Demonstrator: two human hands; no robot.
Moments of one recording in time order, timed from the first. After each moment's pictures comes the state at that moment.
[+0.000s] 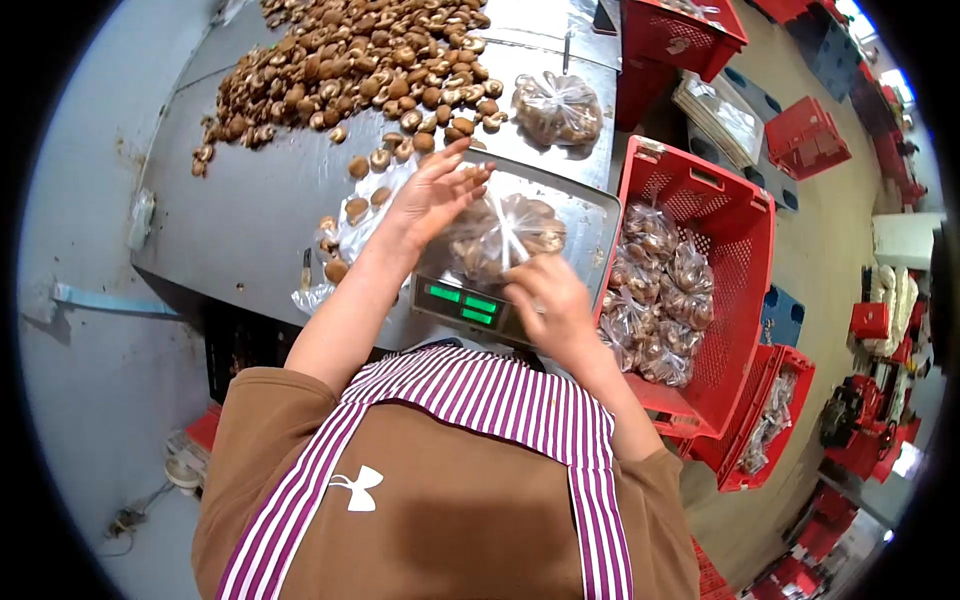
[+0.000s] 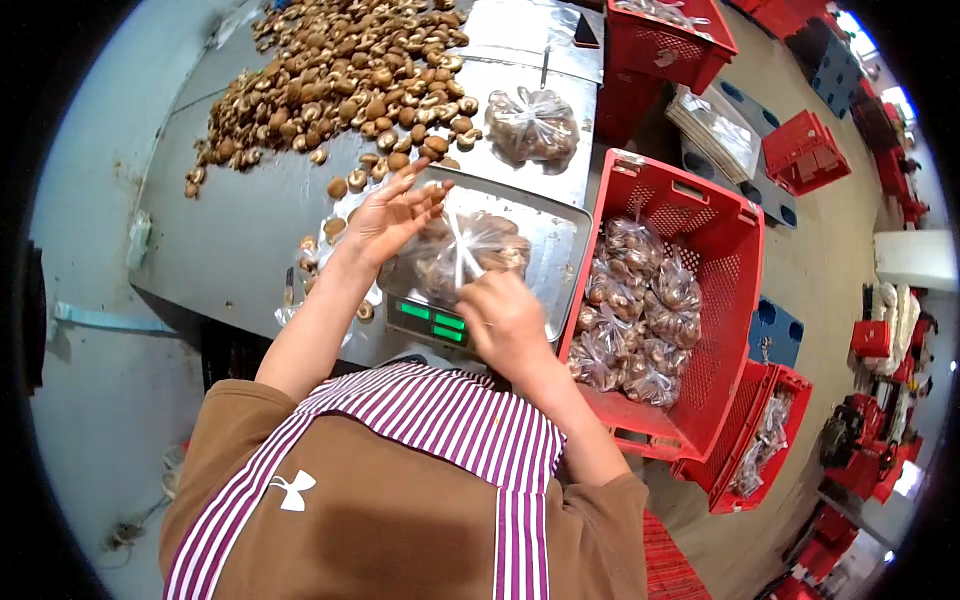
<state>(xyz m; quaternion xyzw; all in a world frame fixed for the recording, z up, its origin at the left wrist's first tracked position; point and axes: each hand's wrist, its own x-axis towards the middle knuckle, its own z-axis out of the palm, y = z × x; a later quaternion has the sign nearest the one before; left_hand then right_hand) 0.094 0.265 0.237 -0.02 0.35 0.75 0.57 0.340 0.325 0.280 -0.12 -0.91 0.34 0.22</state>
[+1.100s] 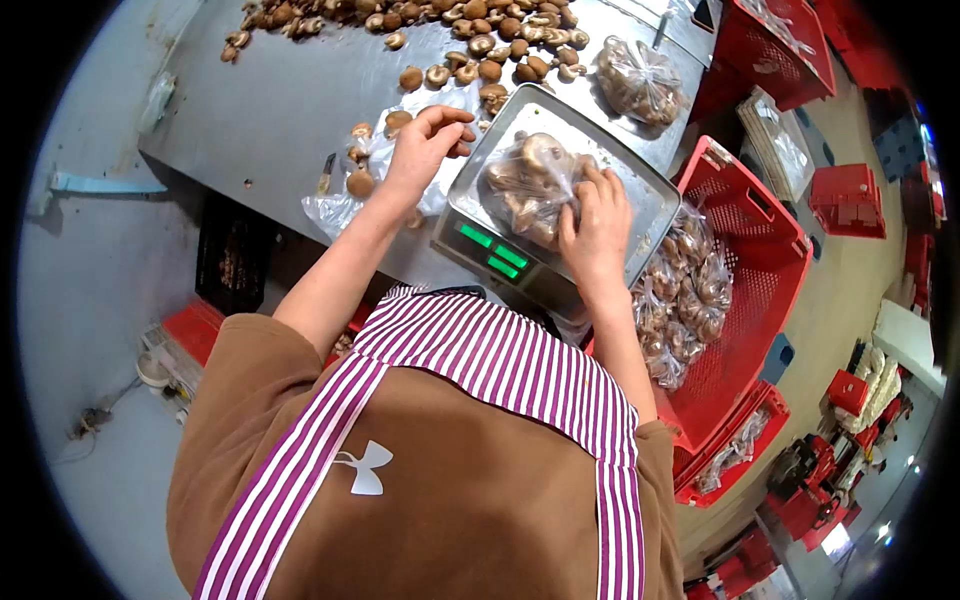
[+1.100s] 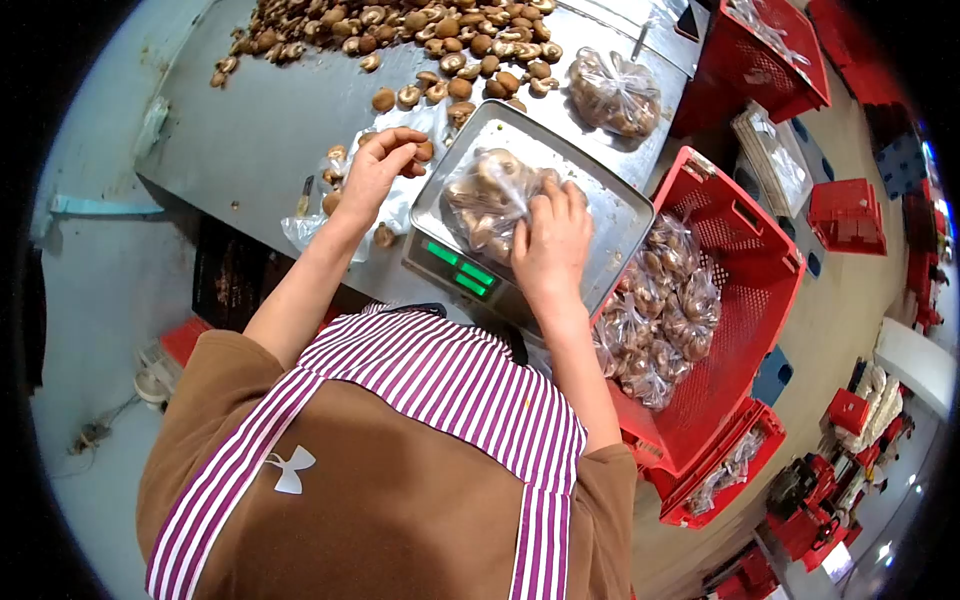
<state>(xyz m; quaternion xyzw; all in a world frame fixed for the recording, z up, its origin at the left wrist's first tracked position) 0.077 0.181 0.200 0.17 0.67 0.65 0.32 0.288 0.341 0.223 -0.21 -0.94 0.20 0.17</state>
